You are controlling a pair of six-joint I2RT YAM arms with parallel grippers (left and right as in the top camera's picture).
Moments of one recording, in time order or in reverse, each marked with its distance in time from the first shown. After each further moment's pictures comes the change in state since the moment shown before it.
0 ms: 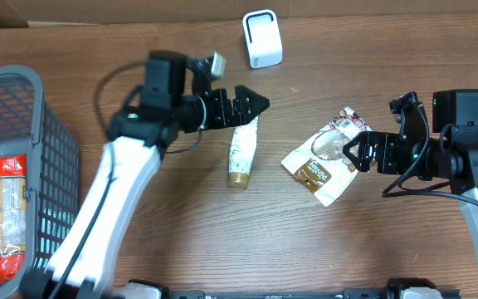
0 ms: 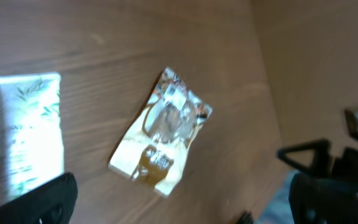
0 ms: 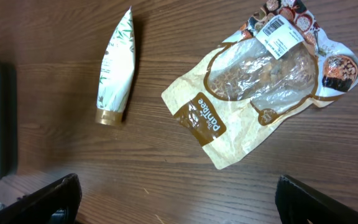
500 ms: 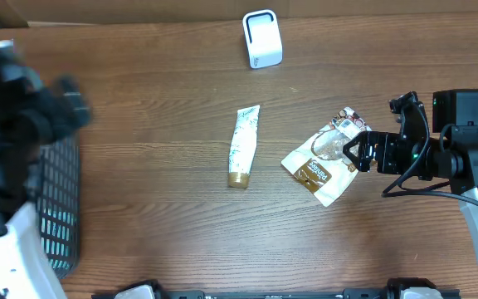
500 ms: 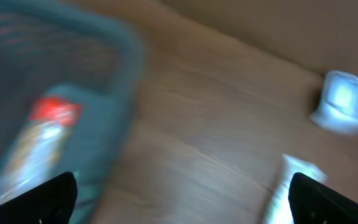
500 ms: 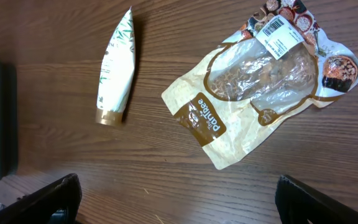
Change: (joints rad) left arm 0.527 -0.105 0.724 -0.813 -0.786 0.193; right arm 0.000 0.000 0.000 0.001 -0.001 0.000
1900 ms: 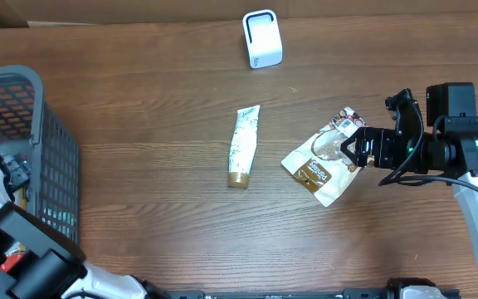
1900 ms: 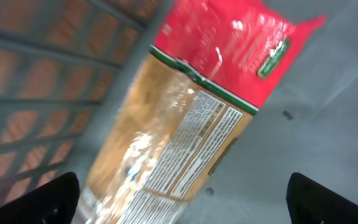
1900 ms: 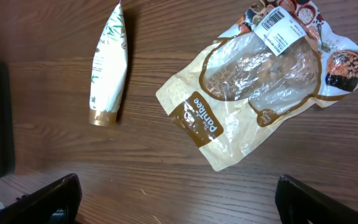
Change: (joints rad) left arm 0.537 0.446 -0.711 0.745 -0.158 0.396; right arm 0.000 0.065 0.000 0.016 0.000 0.000
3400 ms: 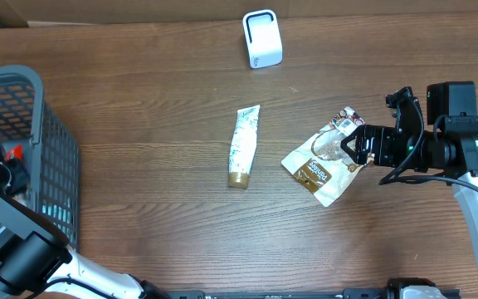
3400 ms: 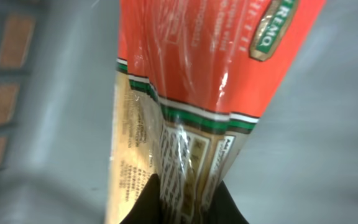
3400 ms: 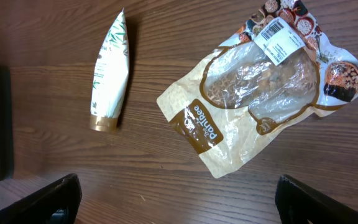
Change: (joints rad) left arm 0.039 0.152 0.164 -0.176 0.213 0.113; right arm 0.000 0.000 0.000 0.026 0.000 0.000
